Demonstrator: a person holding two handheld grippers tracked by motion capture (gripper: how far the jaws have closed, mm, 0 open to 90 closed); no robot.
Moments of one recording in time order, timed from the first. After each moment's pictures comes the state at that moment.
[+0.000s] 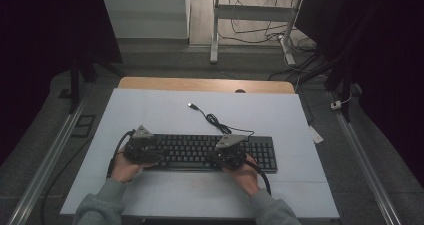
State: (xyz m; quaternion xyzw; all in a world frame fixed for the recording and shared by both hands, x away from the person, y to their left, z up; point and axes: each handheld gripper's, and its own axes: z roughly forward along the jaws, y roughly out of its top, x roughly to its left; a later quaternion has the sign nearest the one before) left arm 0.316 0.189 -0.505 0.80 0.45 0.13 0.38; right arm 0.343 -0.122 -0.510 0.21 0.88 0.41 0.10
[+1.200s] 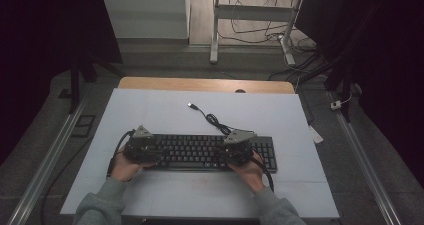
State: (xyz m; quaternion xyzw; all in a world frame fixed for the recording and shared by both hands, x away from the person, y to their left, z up) left arm 0.320 0.191 -0.508 0.80 0.45 0.13 0.38; right arm 0.351 -0.145 -0.502 0.24 0.86 0.44 0.14
